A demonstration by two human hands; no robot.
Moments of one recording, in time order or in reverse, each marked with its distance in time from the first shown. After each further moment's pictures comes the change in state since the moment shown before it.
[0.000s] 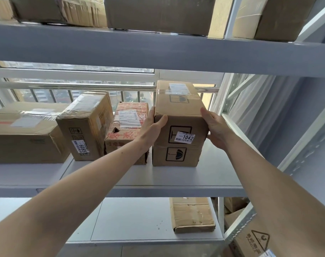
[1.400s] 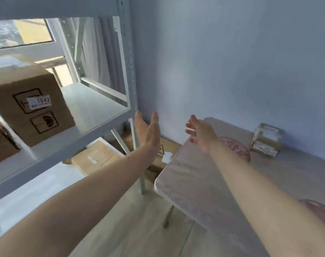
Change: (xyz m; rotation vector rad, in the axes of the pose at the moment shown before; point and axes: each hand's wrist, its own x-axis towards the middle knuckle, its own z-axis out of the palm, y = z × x) left_hand -0.317 0.022 0.240 -0.215 -0.416 -0.123; right_hand -0.443 0.088 -0.137 0.052 0.948 0.180
